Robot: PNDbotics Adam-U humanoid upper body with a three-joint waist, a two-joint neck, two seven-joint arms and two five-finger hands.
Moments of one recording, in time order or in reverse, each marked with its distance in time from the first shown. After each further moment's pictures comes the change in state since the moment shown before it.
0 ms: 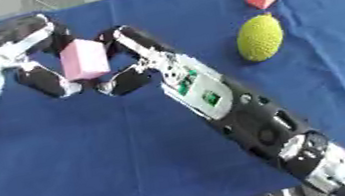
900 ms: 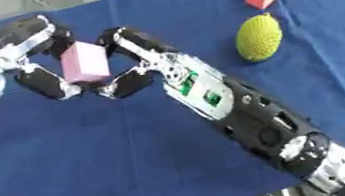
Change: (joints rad) left arm 0.010 0.001 0.001 -0.015 -0.024 0.006 0.001; right arm 0.009 -0.008 -0.002 0.000 0.060 -0.035 0.047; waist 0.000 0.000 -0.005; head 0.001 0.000
